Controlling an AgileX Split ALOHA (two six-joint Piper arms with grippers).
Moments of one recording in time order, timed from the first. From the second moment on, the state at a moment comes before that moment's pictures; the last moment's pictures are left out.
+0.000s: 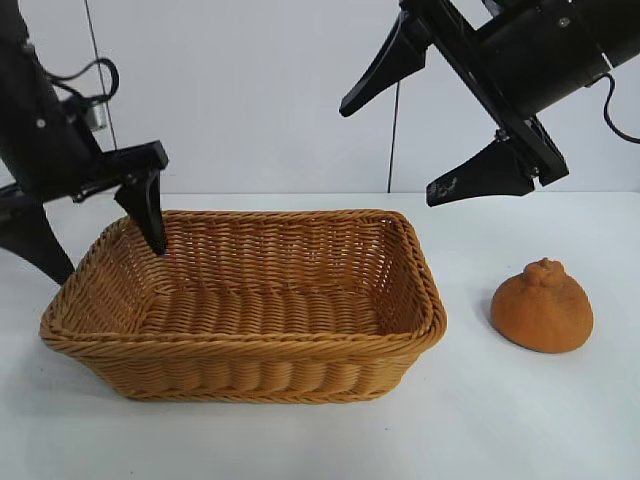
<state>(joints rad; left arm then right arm) -0.16 1.85 -1.50 -0.11 1.04 -0.05 0.27 1.63 -1.05 0.99 0.73 -0.41</state>
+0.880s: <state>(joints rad) 0.00 1.63 -1.37 -0.06 1.21 -0.01 0.27 1.63 -1.05 0.98 0.73 -0.41</state>
